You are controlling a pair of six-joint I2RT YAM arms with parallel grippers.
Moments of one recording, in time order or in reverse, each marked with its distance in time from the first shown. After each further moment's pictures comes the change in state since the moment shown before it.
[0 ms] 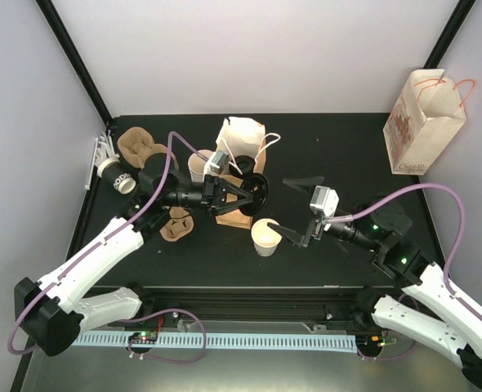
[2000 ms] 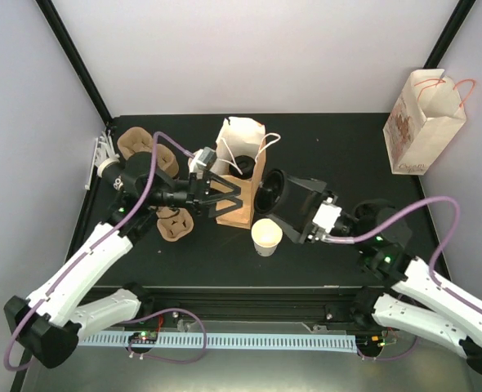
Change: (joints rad) left arm 0.047 -0.070 0.020 0.016 0.092 -0.096; right arm 0.108 0.093 -0.074 0.490 0.072 -0.295
